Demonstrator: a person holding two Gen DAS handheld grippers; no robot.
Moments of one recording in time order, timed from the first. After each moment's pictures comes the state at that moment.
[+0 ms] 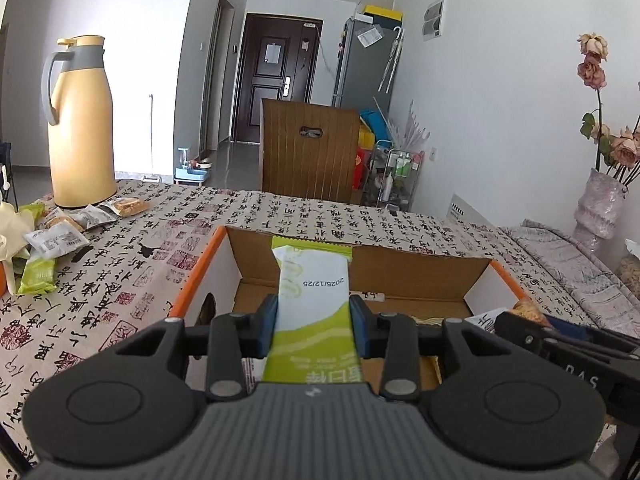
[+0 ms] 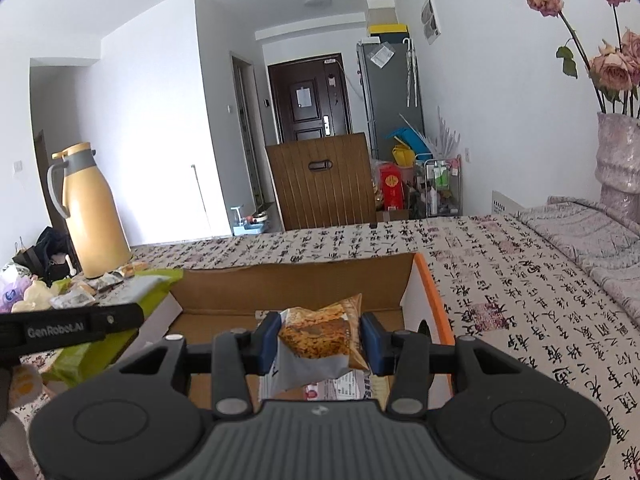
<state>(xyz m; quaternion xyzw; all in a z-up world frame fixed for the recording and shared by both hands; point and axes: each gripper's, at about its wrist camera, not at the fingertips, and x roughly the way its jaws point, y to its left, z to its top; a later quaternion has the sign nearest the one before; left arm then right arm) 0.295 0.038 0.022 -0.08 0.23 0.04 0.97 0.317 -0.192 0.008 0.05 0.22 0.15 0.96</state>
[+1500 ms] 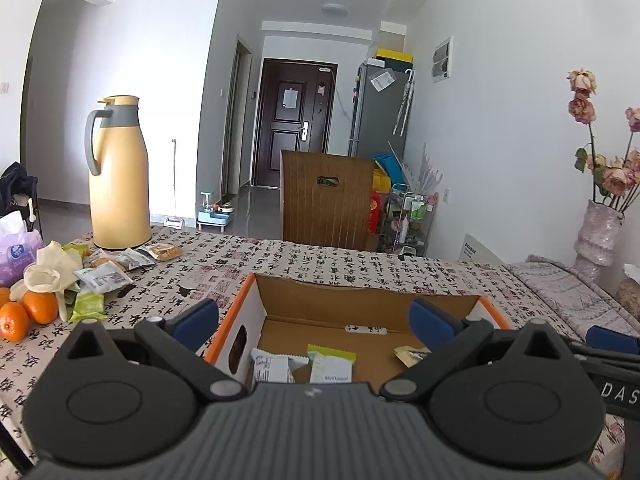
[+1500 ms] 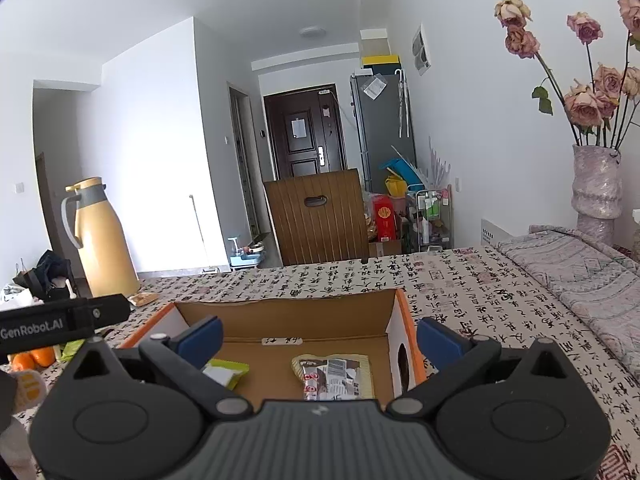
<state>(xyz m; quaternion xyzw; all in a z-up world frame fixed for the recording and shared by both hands) 0.232 0.023 0.063 -0.06 0.17 0.08 0.98 0.259 -0.210 0.046 0.06 0.17 0.13 0.97</state>
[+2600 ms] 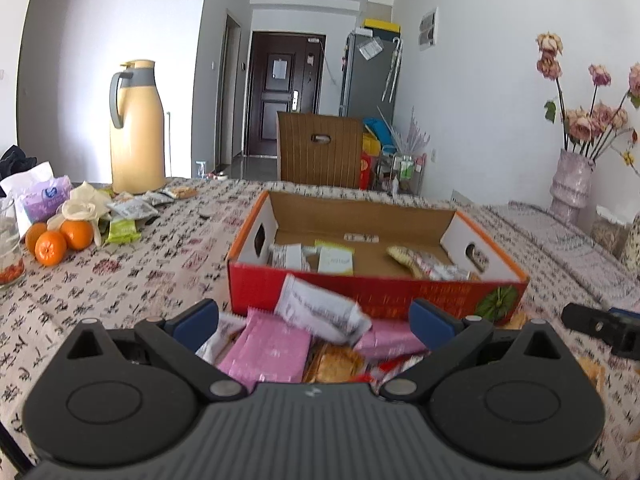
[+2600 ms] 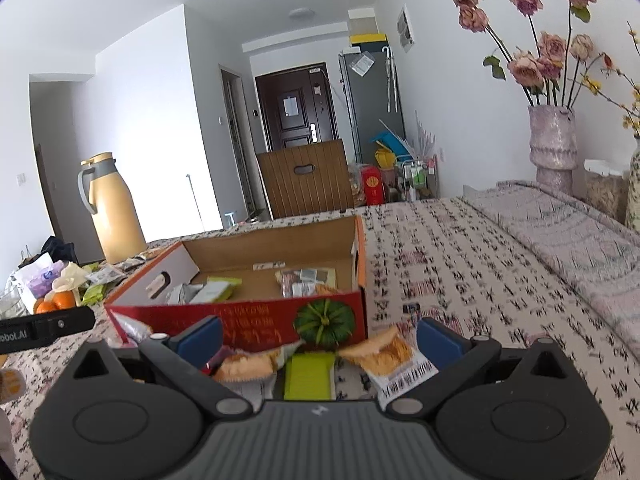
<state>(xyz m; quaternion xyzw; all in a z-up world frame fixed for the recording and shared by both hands) 0.123 0.021 0.017 -0.05 0.22 0.06 0.97 0.153 -0.266 0.008 0.07 0.21 0.13 0.97</state>
